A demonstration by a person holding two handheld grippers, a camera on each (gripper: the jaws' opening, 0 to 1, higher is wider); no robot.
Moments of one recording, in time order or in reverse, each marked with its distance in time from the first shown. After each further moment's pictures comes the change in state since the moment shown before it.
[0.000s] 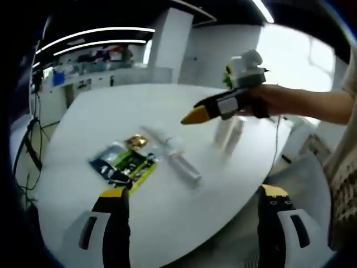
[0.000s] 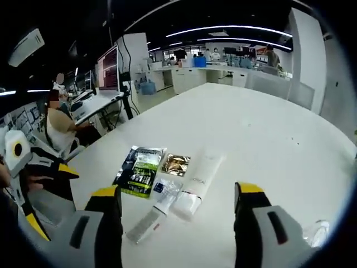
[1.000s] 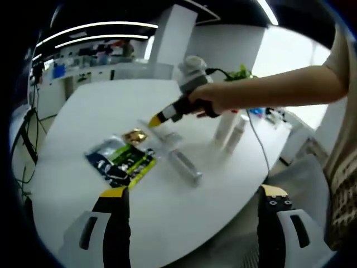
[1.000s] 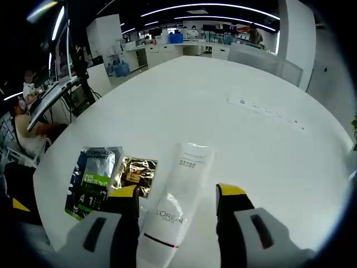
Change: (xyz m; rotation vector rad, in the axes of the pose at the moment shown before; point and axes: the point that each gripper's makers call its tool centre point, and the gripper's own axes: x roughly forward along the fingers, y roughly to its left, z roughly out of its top) left arm 0.008 0.004 -0.005 -0.042 0.016 -0.016; right arm 0.114 -0.057 -0.015 0.085 0.177 -0.163
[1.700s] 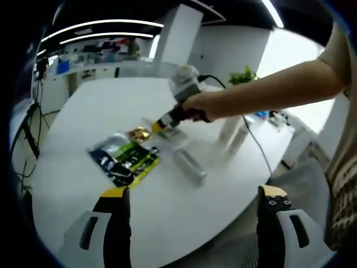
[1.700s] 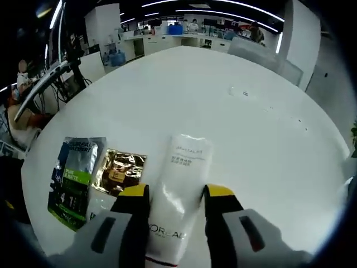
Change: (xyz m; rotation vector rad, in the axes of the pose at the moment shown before) left arm -0.001 0.007 -0.001 -0.036 -0.003 0.023; right arm 0.023 -0.003 -0.014 -0.036 0.060 -0.041
